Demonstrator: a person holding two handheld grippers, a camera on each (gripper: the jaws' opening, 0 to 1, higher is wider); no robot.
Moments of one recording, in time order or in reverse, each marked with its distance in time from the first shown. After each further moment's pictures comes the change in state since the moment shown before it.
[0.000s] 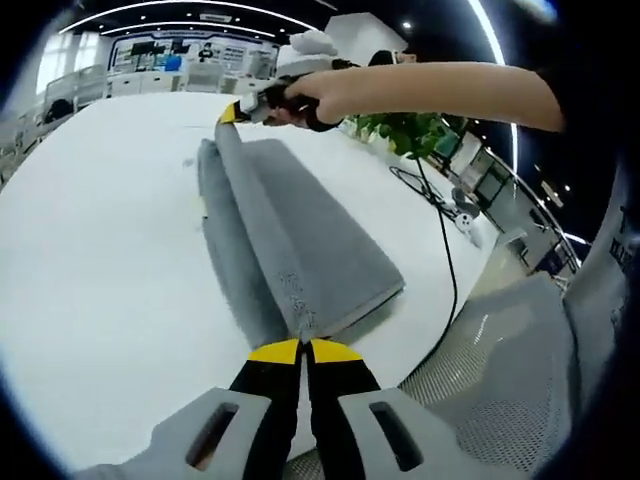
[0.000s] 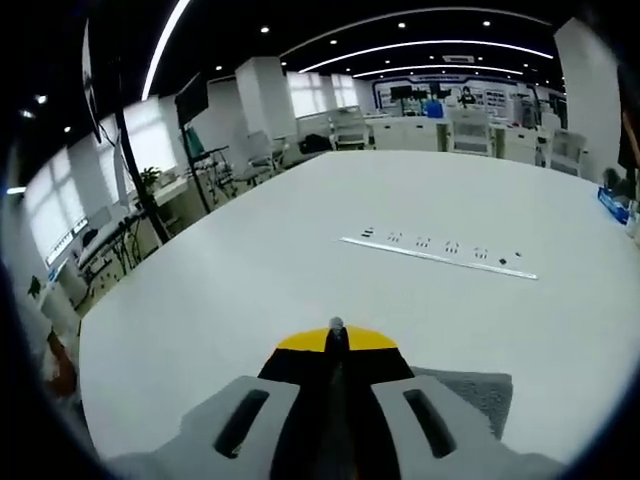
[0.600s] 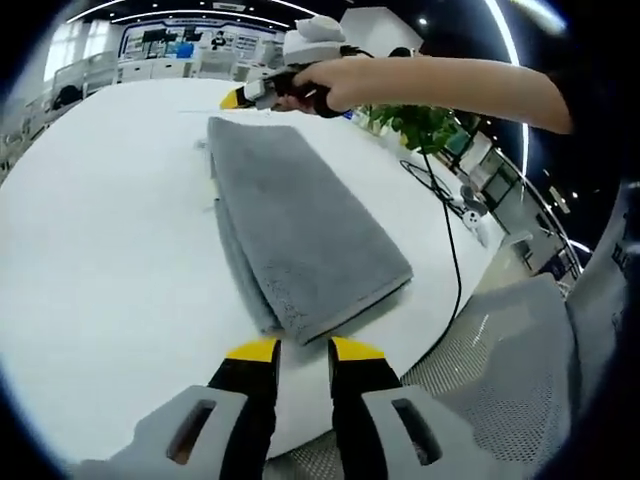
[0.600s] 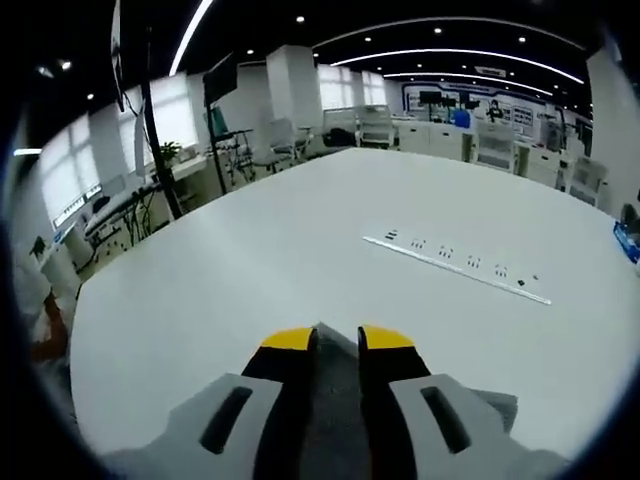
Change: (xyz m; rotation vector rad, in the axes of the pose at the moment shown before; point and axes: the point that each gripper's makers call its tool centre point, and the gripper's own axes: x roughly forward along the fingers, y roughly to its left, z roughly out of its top) left arm -0.002 -0.002 -0.008 0.002 0.034 -0.013; right arm -0.002 0.009 -0.004 -0.133 0.032 0.028
